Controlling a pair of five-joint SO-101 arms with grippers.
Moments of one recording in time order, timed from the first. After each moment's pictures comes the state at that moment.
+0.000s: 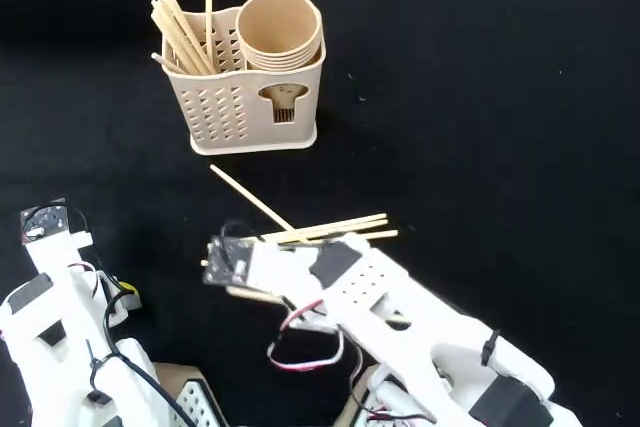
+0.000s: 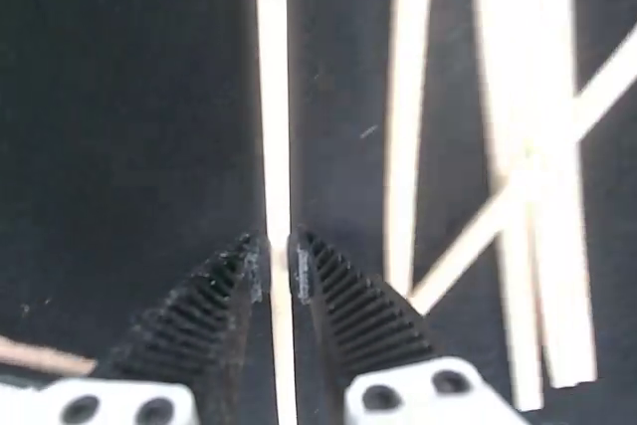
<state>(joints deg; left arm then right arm) -45.1 -45.2 77.2 57.0 -18.8 -43.6 -30.4 59.3 60.6 37.8</state>
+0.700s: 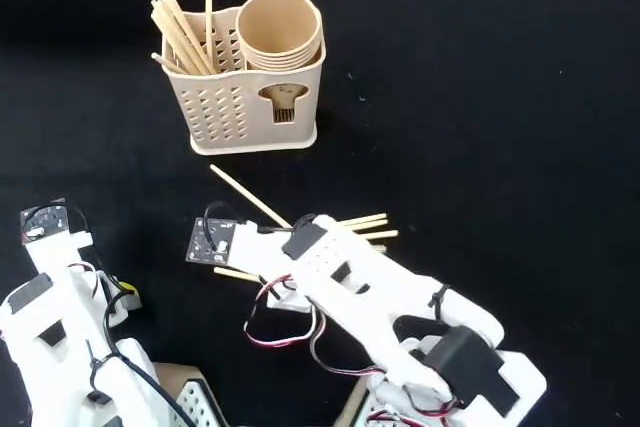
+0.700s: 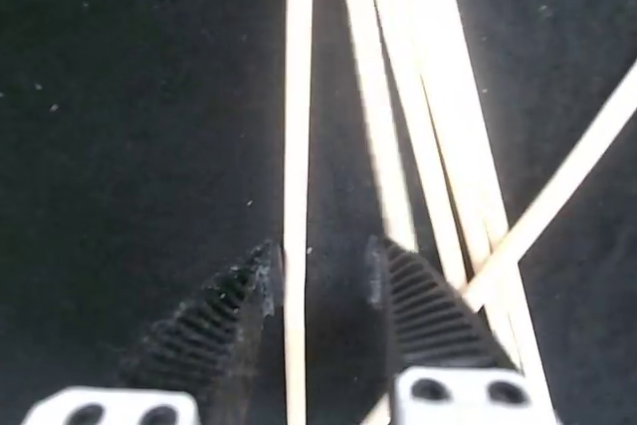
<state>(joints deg) -45.1 -45.2 77.2 57.0 -18.8 -43.8 -11.6 53.1 49.5 37.8</state>
